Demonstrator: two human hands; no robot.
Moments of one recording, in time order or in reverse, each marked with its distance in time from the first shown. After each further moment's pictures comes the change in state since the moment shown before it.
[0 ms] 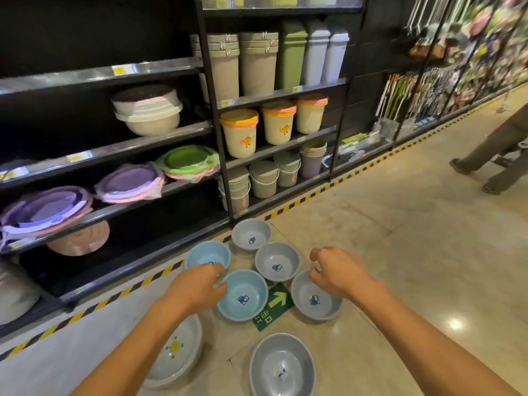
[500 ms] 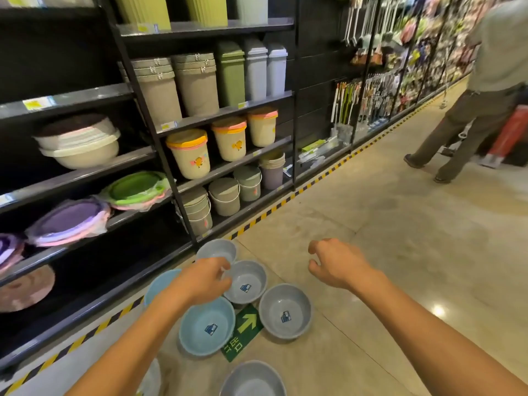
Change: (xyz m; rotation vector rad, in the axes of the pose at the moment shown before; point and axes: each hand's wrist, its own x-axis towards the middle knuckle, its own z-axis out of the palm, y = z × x) left_hand 0.092 0.165 -0.011 -0.049 0.001 0.212; right_hand -0.002 0.168 -0.039 0.008 0.064 0.119
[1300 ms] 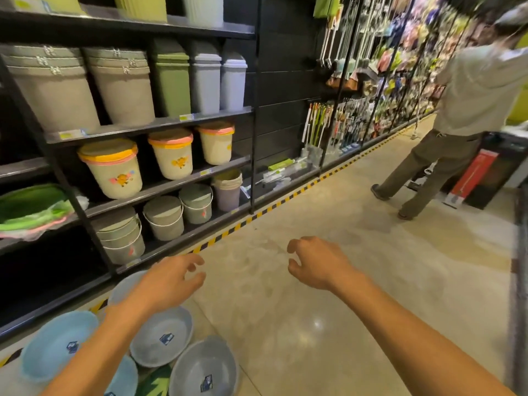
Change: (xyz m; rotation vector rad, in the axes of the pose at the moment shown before) left_hand 0.298 0.219 -0.020 -0.111 0.150 -0.003; right_hand 0.218 0.298 -0.096 -0.107 0.021 -0.055
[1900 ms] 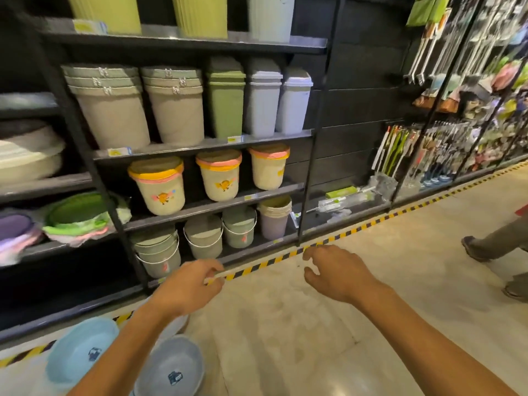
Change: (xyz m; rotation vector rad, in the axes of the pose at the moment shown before) left_hand 0.228 0.017 -0.037 -0.120 0.084 -0.229; right_hand 0.286 0.085 -0.040 0.021 0.017 -0.264
